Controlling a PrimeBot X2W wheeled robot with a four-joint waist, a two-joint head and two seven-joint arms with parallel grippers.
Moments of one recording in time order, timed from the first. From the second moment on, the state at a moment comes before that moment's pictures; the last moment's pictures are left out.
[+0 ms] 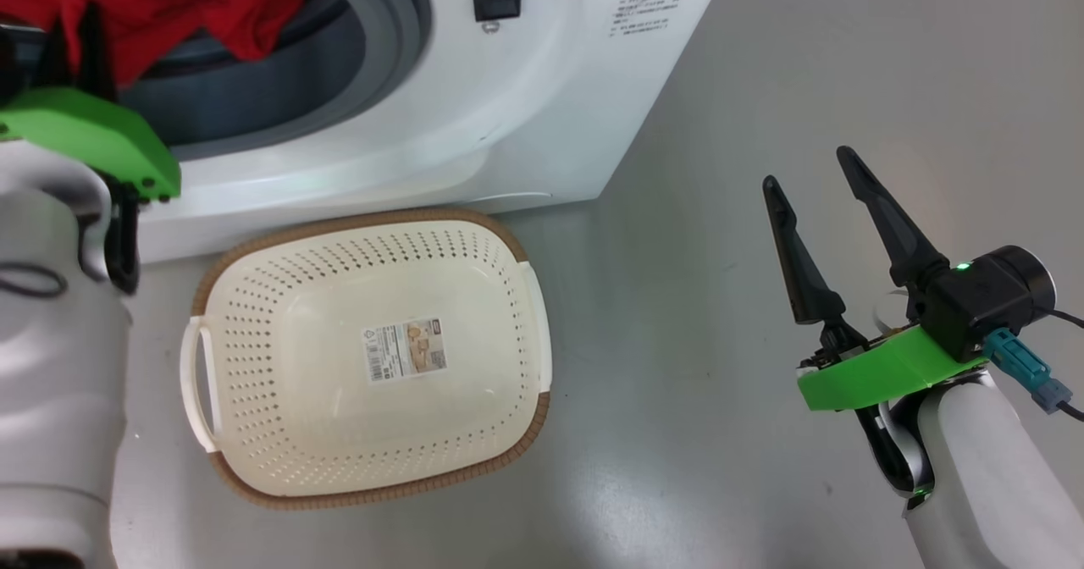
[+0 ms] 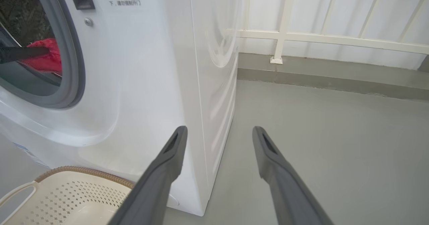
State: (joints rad) left arm -1.11 0.21 -0.06 1.10 -0.28 -0.06 -0.25; right arm -0.35 -0.11 0.11 0.17 0.18 0.12 -0.26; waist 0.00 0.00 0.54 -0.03
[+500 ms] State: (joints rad) left arm -0.82 0.16 0.02 0.77 -0.28 -0.06 -0.25; right arm -0.31 -0.11 0.12 0.20 0.18 0.12 -0.26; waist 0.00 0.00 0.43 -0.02
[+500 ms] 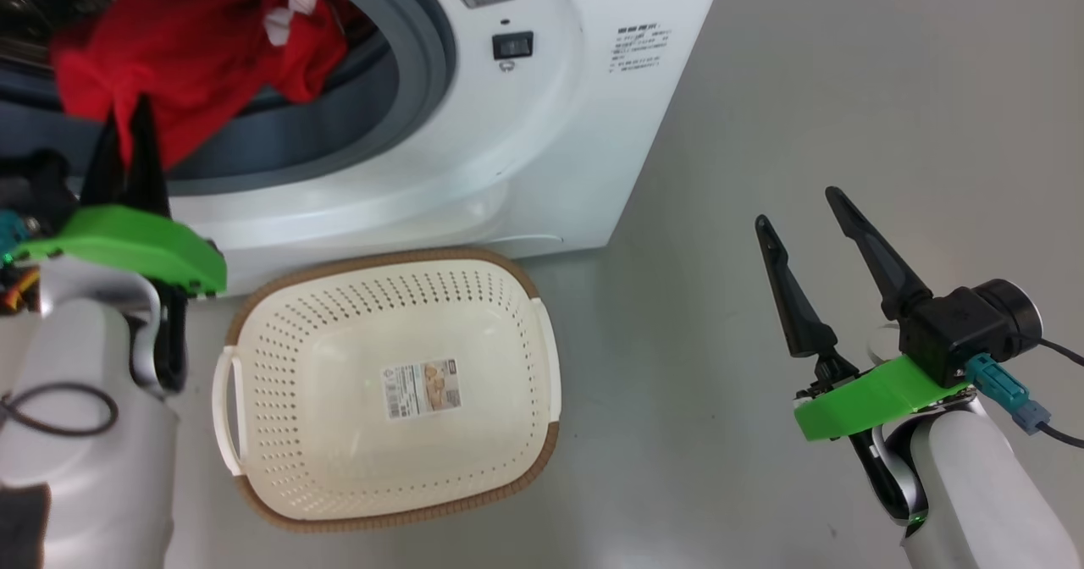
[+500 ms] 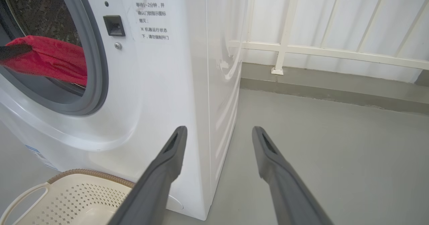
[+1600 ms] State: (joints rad) left arm -0.42 0.10 0.06 0.27 -0.25 -0.04 -0.22; right arm -0.20 -0.11 0.14 0.23 0.18 0.12 -0.26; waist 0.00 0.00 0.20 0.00
